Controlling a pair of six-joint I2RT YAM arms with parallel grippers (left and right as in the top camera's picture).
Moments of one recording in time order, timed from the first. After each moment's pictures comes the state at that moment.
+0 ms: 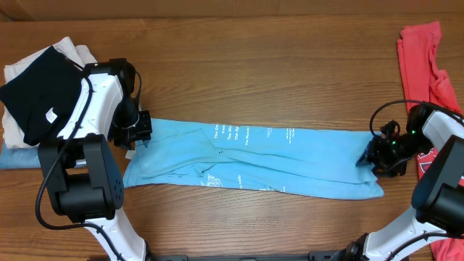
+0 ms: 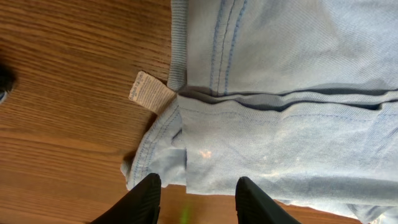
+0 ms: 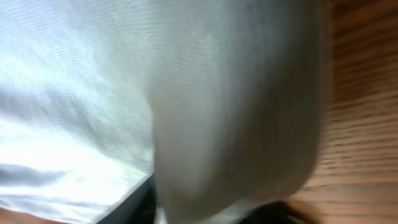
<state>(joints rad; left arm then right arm) 0.08 1.98 1.51 -1.34 -0.04 -0.19 -0.47 1.91 1.14 -1.10 -0.28 -0.05</state>
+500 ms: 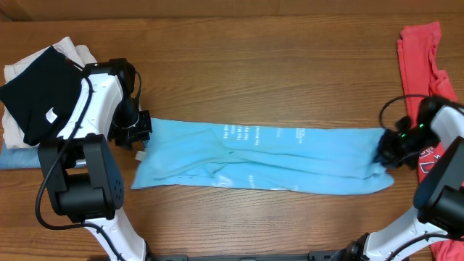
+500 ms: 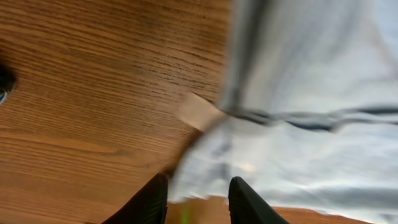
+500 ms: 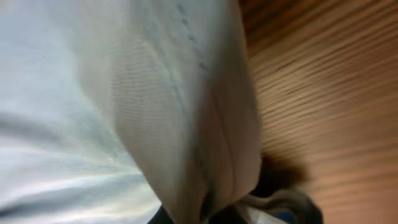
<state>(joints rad) 0.08 1.98 1.51 -1.34 -0.04 -0.19 -0.51 1.91 1.27 -1.13 -0.17 0.09</state>
